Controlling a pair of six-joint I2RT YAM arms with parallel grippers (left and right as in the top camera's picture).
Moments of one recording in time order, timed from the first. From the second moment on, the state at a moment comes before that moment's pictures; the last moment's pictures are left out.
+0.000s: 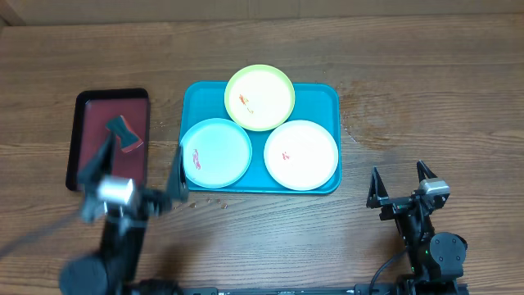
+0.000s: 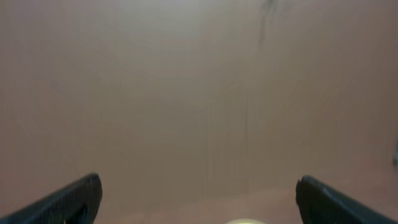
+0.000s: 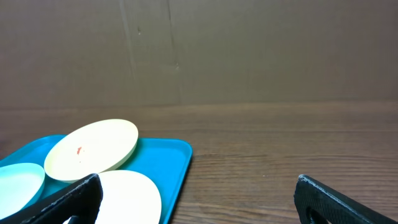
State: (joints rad) left arm -0.01 0.39 0.61 0.01 0.20 -0.02; right arm 0.05 0.01 0.02 -0.03 -0.10 0.10
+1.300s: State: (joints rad) left arm 0.37 1.75 1.40 -0.74 -0.10 -0.50; right arm 0.05 0.01 0.02 -0.03 -0.10 0.10
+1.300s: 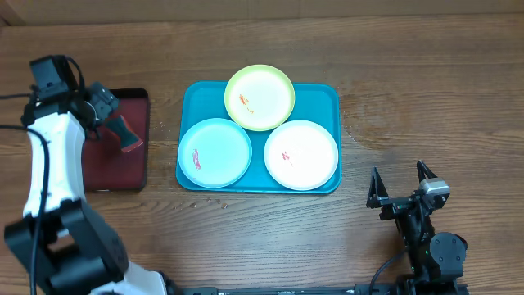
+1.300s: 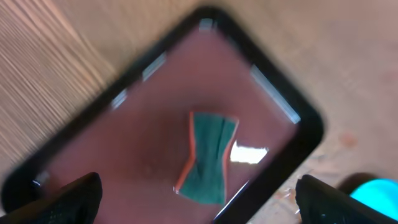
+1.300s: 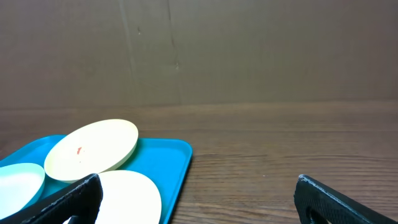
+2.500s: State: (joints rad) left arm 0.37 2.02 1.40 -0.73 0.07 -0.40; right arm 0.05 0.01 0.02 -0.03 -0.10 0.10
